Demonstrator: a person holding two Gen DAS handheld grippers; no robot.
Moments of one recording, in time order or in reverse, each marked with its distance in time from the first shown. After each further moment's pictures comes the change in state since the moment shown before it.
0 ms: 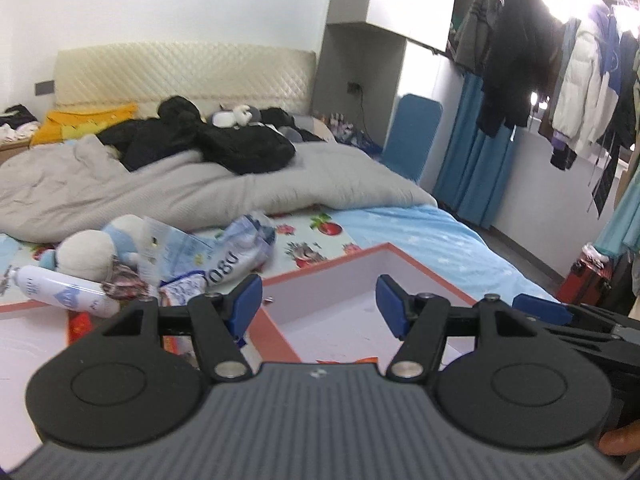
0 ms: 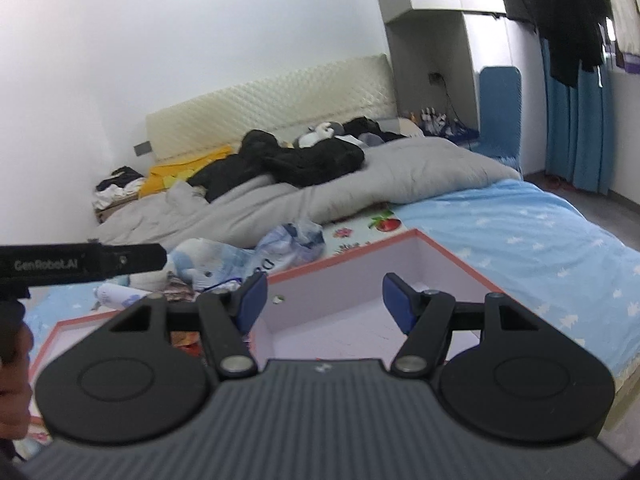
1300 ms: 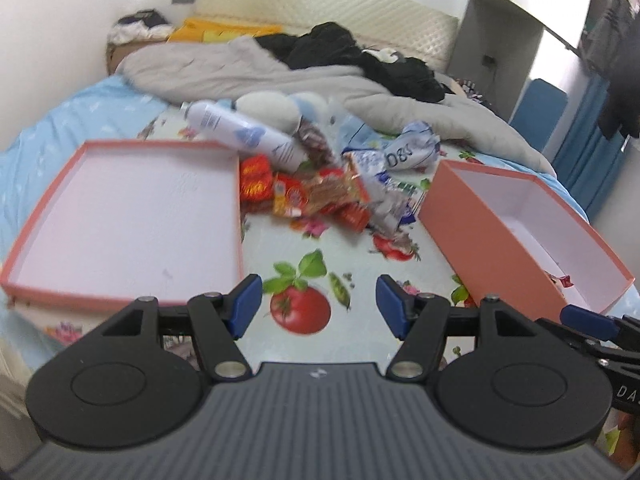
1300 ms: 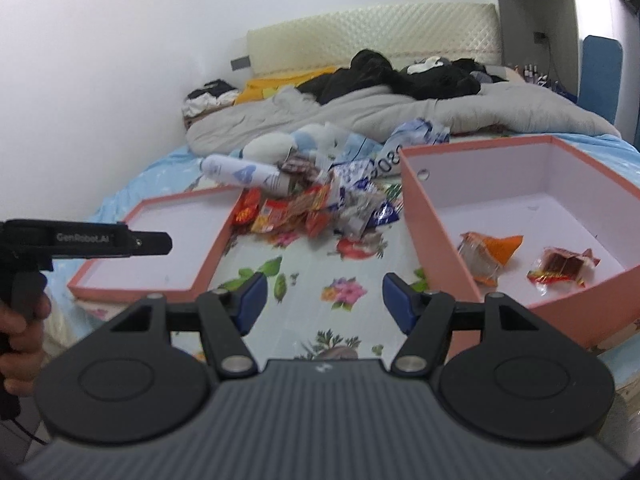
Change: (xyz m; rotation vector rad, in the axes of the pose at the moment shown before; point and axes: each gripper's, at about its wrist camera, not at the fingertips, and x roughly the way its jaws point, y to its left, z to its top) left arm -0.082 0.151 -0.173 -0.264 0.152 0.305; right arm -0.004 0.113 -0.132 -0.156 0.212 0.233
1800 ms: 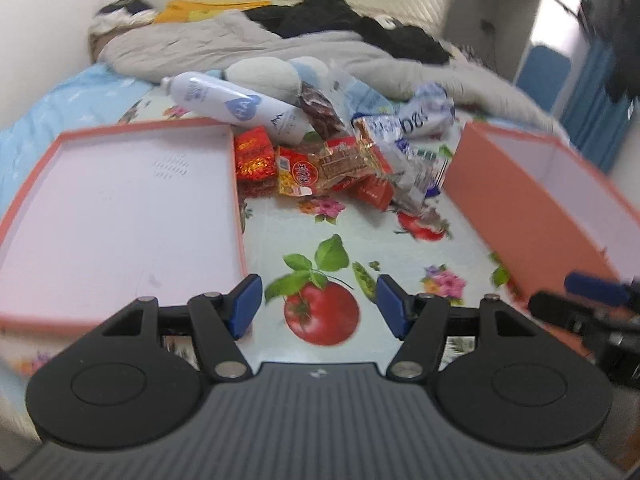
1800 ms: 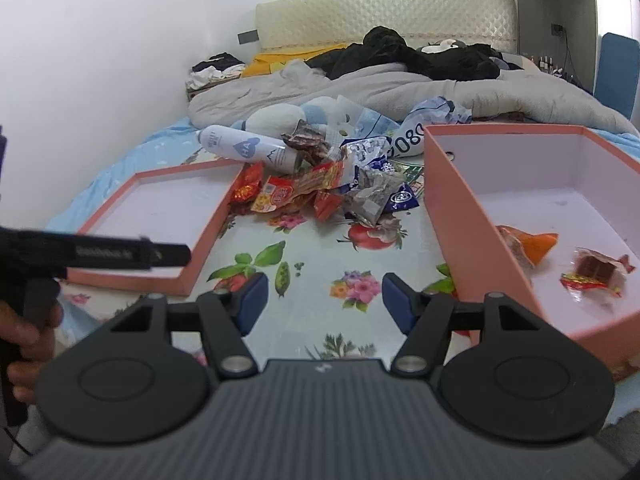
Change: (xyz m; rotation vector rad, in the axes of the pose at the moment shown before) left arm 0.085 0.009 0.009 0.110 0.081 0.014; right arm 0.068 0.009 0.007 -0.020 0.055 0.002
